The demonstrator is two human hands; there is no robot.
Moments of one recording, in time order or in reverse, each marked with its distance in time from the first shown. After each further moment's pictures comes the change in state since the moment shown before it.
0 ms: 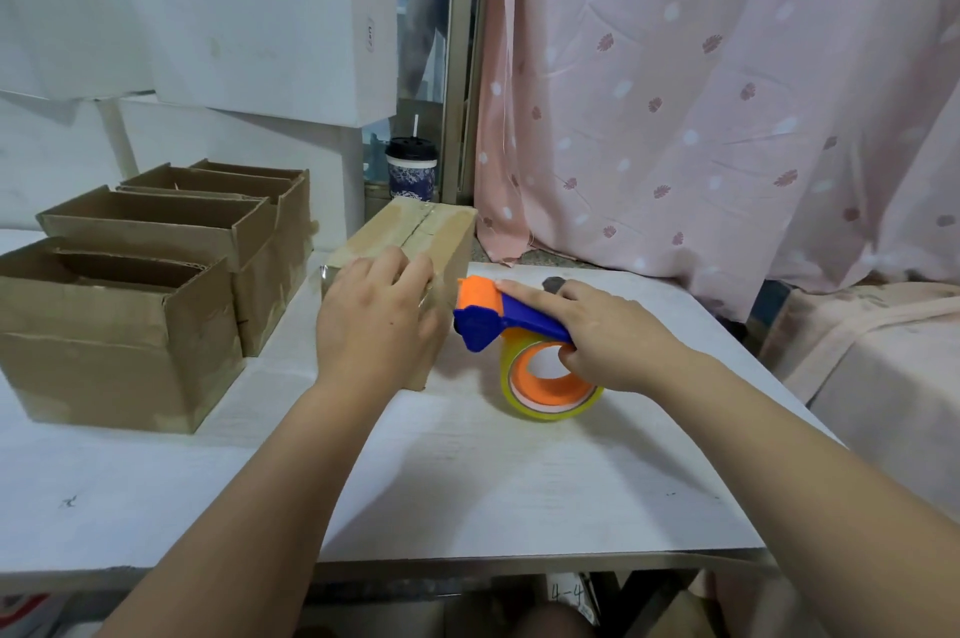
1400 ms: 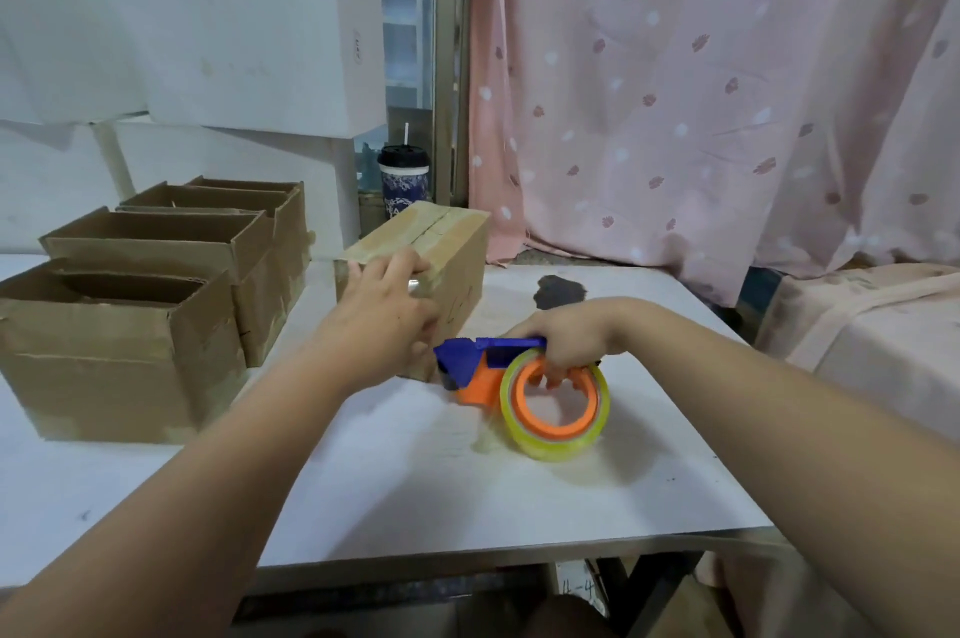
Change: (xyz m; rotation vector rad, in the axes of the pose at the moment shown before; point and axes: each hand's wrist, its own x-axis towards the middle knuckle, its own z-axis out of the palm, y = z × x) left_hand 0.015 -0.014 -0.009 0.114 -0.583 0.286; right_hand 0.034 -0.005 -0.002 0.454 -0.758 0.124
